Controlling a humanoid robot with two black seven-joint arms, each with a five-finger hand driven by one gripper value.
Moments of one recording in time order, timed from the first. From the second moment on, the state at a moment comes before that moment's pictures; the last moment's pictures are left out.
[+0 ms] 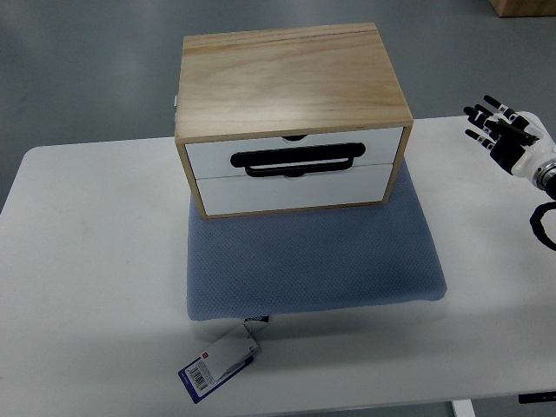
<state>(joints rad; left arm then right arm) -0.02 0.00 -0.07 -0.15 0.00 -0.02 0.09 0.57 -0.44 1.06 0.77 -0.22 0.12 0.03</state>
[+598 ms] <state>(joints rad) -0.02 0.00 -0.07 -0.15 0.00 -0.02 0.09 0.57 -0.43 1.06 0.77 -0.22 0.12 0.03</state>
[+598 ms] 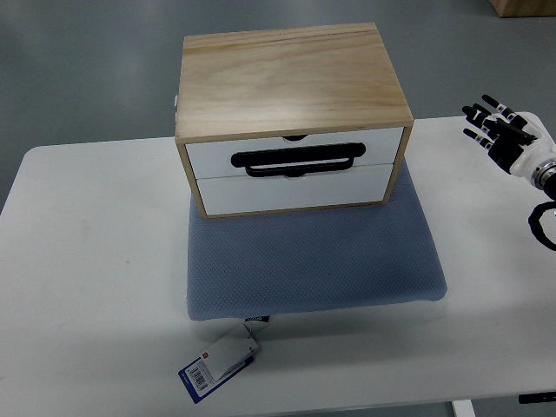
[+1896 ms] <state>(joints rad) -0.02 0.00 -0.07 -0.15 0.00 -0.02 0.09 0.60 -0.46 1.07 0.76 -0.22 0.12 0.03</state>
